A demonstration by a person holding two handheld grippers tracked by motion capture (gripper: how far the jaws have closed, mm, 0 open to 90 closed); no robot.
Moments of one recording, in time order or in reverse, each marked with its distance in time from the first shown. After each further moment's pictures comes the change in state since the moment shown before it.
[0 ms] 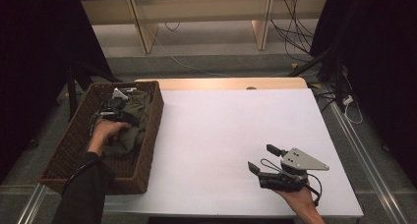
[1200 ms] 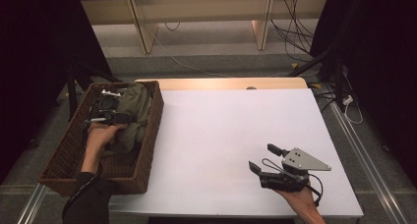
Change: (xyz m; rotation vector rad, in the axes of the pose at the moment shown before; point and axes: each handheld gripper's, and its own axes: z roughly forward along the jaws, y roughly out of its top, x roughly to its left) left arm -0.018 -0.031 -0.053 -0.296 -0.075 0.070; right arm -0.001 0.001 -0.002 -0.020 0.000 0.001
